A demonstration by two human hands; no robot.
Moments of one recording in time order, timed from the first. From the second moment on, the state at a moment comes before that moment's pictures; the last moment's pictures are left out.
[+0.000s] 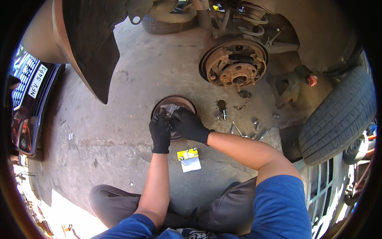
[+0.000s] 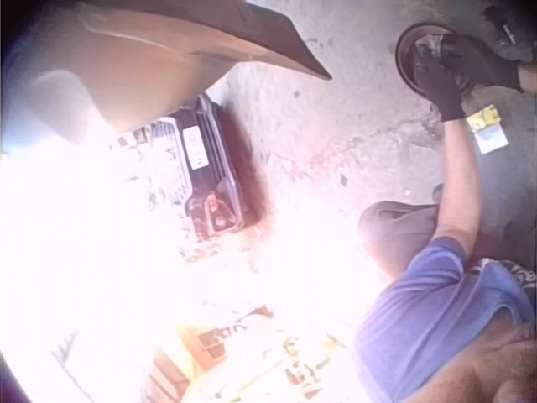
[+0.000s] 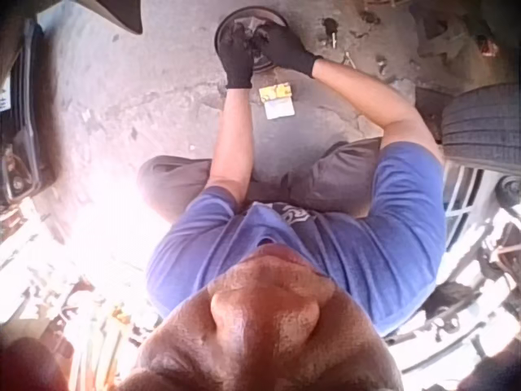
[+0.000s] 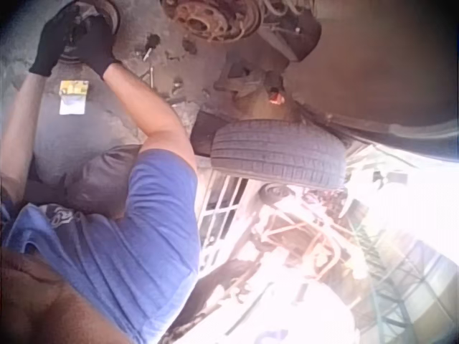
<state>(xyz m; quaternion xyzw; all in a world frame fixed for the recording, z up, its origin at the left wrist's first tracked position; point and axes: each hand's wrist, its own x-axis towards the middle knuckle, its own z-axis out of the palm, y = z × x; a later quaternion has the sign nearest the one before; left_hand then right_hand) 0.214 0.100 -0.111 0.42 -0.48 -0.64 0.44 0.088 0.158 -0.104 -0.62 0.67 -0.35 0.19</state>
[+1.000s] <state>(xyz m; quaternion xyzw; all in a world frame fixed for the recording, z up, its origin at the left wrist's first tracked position) 0.246 0.095 -0.211 0.38 -0.58 -0.69 0.22 0.050 0.133 -0.174 -0.49 0.82 -0.21 0.21</state>
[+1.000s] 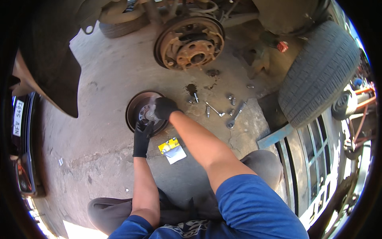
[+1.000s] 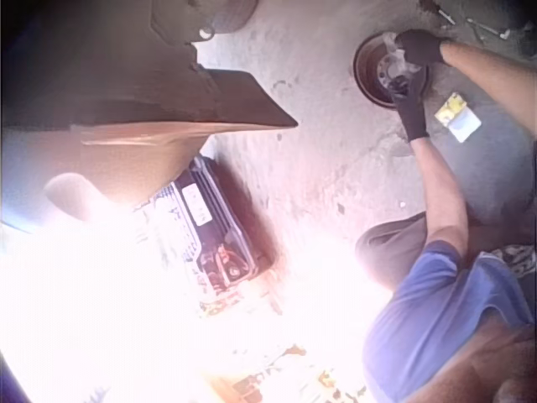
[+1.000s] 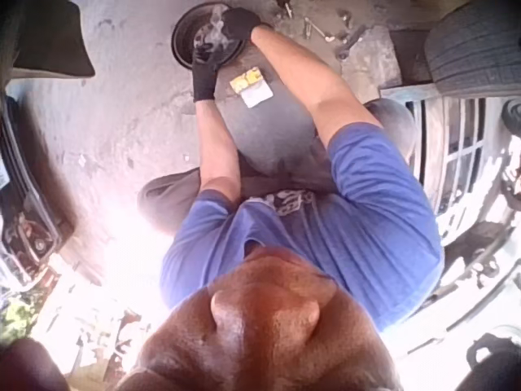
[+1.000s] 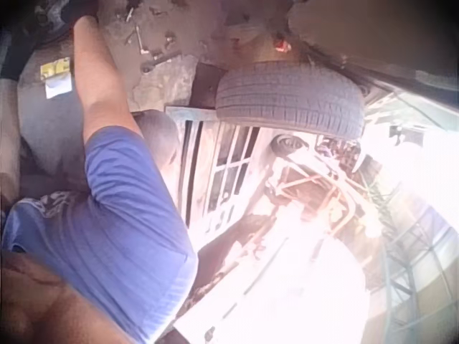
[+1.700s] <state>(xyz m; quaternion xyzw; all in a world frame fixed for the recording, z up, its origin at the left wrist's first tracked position) 0.253 0.089 -0.193 0.44 -0.80 -0.32 0.25 0.095 0.135 -0.182 -0.54 0.81 -0.17 0.15</state>
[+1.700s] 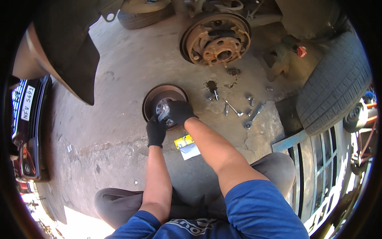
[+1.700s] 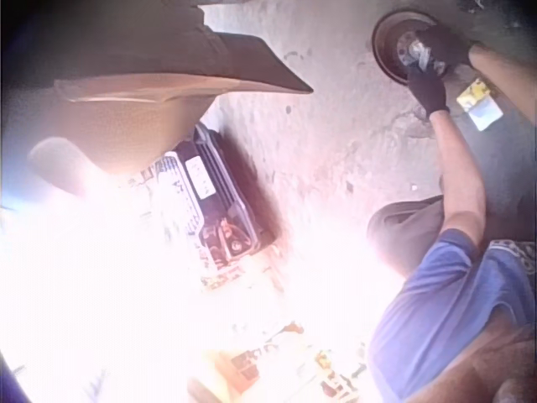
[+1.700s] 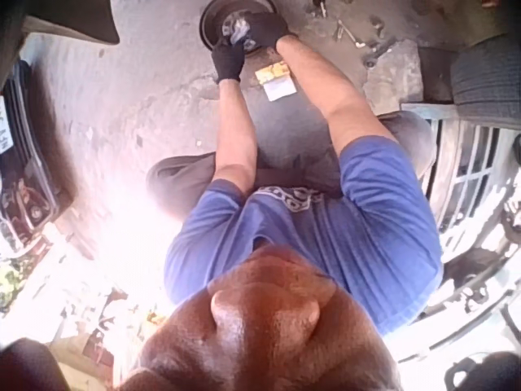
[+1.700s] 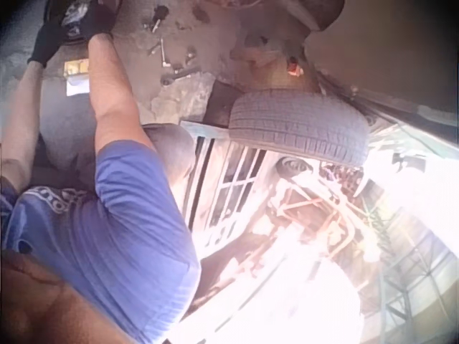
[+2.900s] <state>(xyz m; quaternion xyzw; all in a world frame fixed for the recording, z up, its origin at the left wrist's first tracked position) 0.272 0.056 -0.199 0.38 -0.38 -0.70 0.46 0.130 0.107 -0.137 -0.54 0.72 -0.32 0.29</state>
